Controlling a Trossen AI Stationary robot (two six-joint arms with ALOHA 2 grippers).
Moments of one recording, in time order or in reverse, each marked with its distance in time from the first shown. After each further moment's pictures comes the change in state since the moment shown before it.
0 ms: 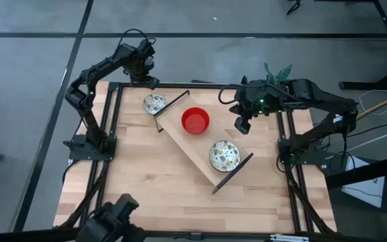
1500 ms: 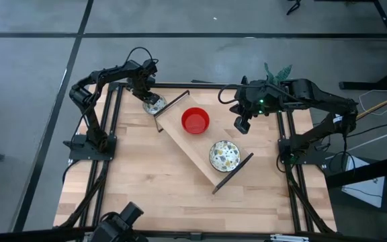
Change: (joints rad) left arm -0.022 0.055 -0.294 0.193 0.046 -0.018; right arm 0.000 0.001 0.000 -0.003 0.010 0.023
